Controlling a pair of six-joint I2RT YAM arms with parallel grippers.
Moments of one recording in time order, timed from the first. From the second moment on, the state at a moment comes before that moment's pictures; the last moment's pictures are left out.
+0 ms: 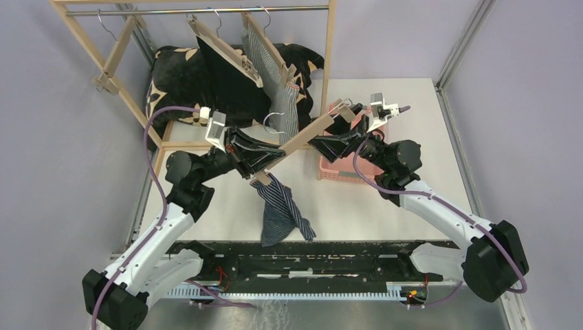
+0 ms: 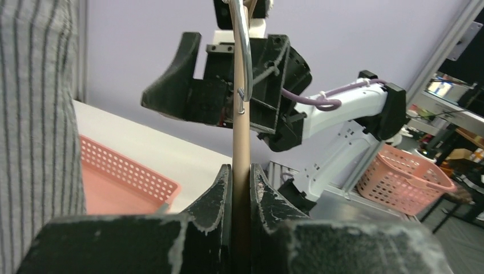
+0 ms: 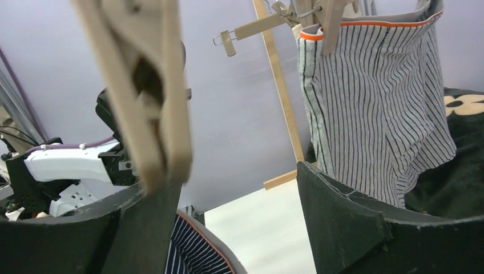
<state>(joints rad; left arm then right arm) -0.46 0.87 0.73 0.64 0.80 -0.69 0.57 1.18 0.76 1.00 -0.56 0.67</state>
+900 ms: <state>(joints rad) -0.47 0.87 0.75 0.62 0.68 -0.59 0.61 1.19 0.80 0.99 -0.57 0.63</state>
